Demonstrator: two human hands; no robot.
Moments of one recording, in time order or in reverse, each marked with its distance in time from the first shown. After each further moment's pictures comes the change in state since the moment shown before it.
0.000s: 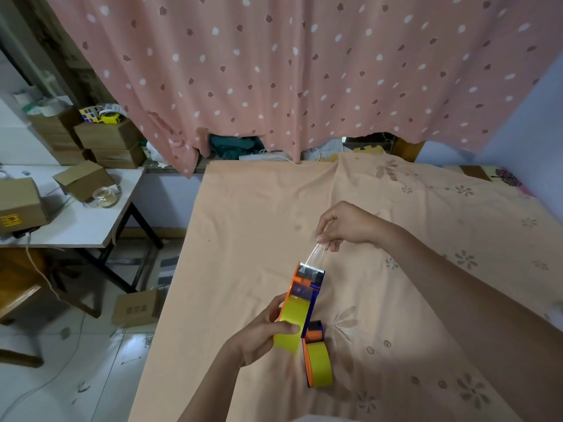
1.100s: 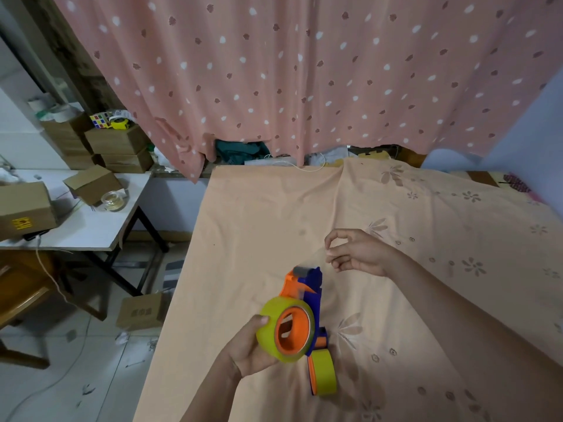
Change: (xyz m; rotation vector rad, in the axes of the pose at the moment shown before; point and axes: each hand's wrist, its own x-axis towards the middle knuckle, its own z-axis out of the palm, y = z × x) left_hand -0.014 -0.007 -0.012 -0.500 -0.157 -0.014; right_hand -0.011 0.035 0.022 0.605 -0.065 0.177
